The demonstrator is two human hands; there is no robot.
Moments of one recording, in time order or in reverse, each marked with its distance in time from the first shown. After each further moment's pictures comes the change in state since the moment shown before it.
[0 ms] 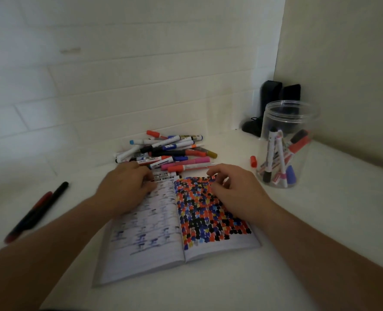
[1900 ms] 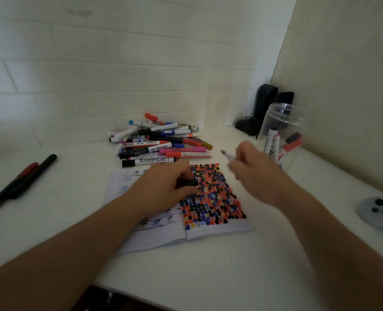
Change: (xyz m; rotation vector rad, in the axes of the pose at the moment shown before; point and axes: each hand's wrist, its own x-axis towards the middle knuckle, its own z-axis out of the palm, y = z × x) left_hand -0.033 0.072 0.008 -0.531 0.022 0.258; right_hand -0.020 -0.048 -0.050 -0.113 -0.068 0.159
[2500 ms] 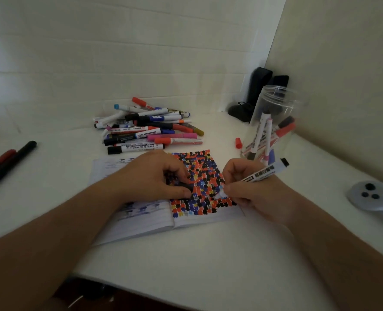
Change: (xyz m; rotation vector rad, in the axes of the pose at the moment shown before) left_hand 0.004 -0.002 -0.004 -0.146 -0.181 0.125; right_hand -0.037 0.037 0.004 0.648 -0.301 -0.080
